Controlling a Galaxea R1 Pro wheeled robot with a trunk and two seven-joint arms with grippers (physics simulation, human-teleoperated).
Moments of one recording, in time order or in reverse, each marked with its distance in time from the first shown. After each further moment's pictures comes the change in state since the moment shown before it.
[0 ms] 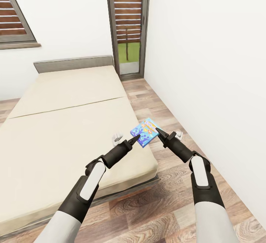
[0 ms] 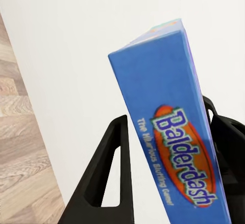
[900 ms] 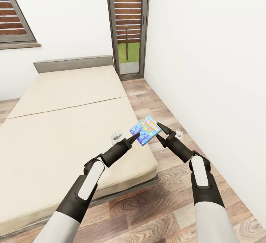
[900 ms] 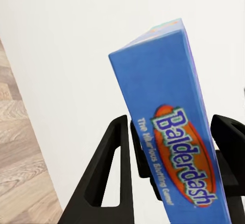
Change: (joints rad) left arm 0.005 0.005 0.005 -0.045 0.000 0.019 0.000; right arm 0.000 0.000 0.003 -0.005 -0.005 0.012 -0.004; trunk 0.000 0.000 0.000
